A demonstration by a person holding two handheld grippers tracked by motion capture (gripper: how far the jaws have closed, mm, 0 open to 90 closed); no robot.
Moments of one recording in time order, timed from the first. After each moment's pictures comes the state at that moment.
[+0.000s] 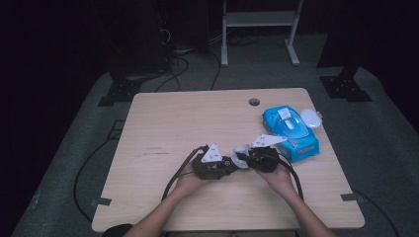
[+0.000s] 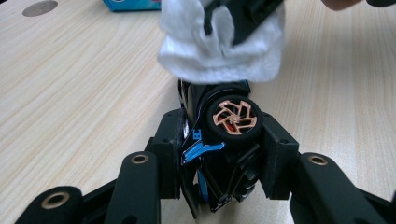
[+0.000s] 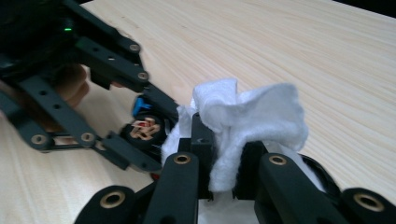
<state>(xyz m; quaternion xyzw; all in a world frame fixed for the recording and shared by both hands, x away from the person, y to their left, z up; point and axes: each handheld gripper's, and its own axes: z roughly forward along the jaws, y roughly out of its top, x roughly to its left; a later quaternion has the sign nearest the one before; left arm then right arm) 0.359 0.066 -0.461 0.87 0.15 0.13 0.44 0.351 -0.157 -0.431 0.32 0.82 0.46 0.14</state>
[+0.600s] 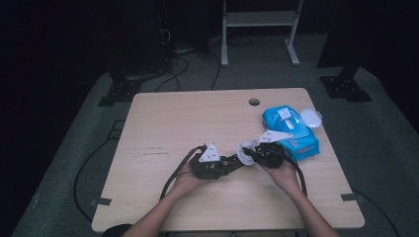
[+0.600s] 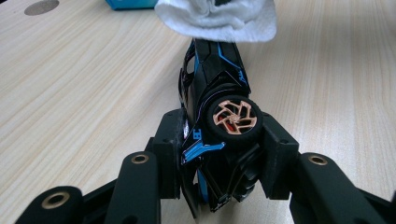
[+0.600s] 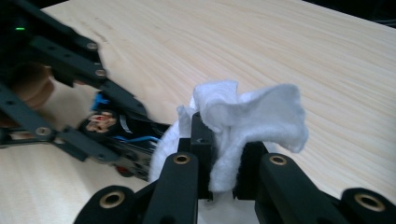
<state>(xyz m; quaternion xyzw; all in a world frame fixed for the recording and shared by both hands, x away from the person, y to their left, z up) 0.360 0.072 -0.460 0.88 0.15 0.13 0.44 0.359 -0.173 -0.426 0.34 0.81 0.45 0.16</state>
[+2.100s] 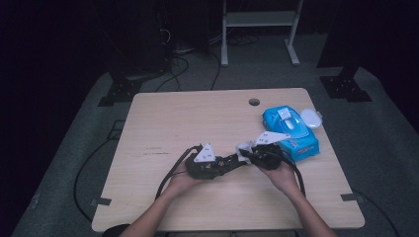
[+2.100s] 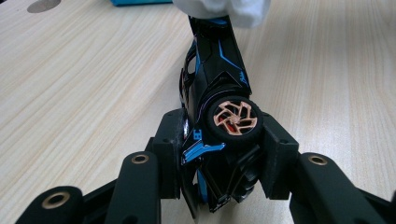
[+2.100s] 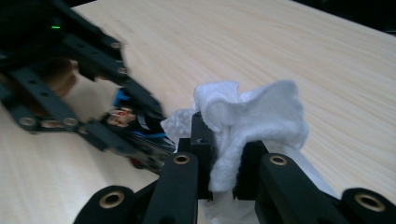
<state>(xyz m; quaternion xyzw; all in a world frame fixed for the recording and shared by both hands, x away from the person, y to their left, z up) 0.359 0.084 -0.457 0.88 0.13 0.13 0.44 0.351 -0.162 -0.418 0.32 0.82 0.45 0.16</state>
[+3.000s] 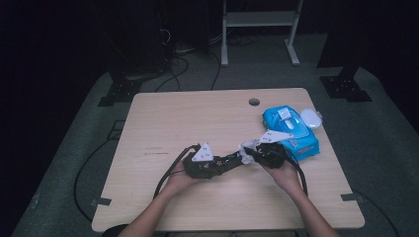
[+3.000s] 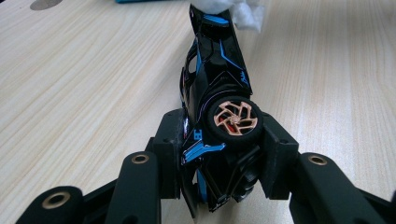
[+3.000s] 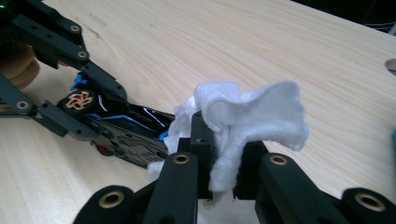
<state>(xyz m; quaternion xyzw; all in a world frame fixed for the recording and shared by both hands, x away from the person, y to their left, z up) 0.362 0.091 -0.456 0.88 0.13 0.12 0.43 0.358 -0.178 -0.425 0.34 0.81 0.44 0.18</state>
